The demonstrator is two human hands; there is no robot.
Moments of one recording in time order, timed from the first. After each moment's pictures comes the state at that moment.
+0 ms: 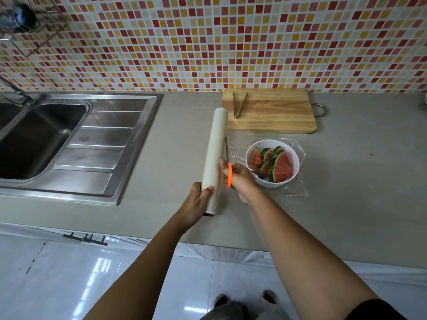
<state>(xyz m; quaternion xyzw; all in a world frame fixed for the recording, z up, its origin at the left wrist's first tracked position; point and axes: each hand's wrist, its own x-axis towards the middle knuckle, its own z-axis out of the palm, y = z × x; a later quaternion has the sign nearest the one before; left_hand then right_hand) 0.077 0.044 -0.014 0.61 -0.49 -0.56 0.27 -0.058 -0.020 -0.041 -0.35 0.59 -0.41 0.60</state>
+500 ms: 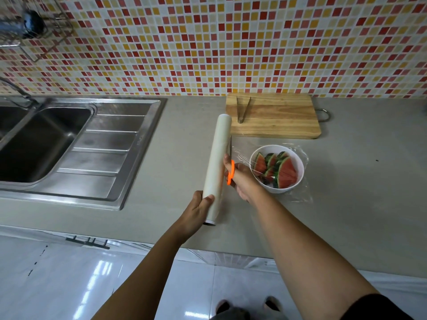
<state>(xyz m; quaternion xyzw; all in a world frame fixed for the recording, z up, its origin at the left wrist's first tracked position) 0.086 0.056 -0.004 0.61 -0.51 -0.55 0.26 -0.053 -0.041 -0.036 -0.33 0.57 -0.41 0.63</state>
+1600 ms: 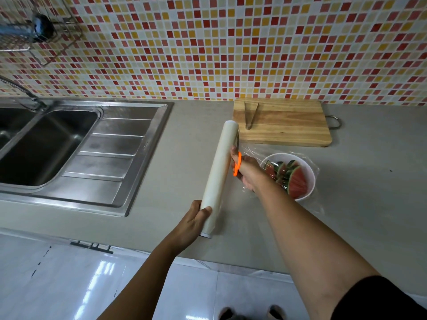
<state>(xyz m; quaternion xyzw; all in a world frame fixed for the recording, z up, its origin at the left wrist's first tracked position) 0.117 0.052 -0.013 0.60 -0.55 -0.54 0.23 -0.047 -0.092 -0.028 -0.28 0.59 -0.41 0.63</state>
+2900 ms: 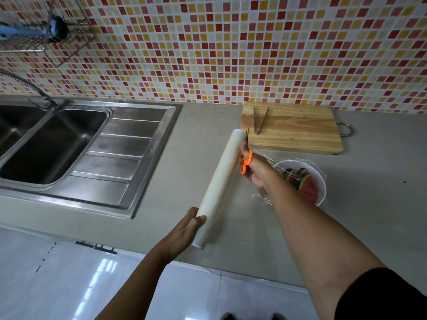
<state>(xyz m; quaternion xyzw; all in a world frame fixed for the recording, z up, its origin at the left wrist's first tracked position) 0.153 0.058 -0.015 0.59 -0.57 -0.54 0.20 -0.049 -0.114 -0.019 -0.27 0.57 -0.42 0.66</state>
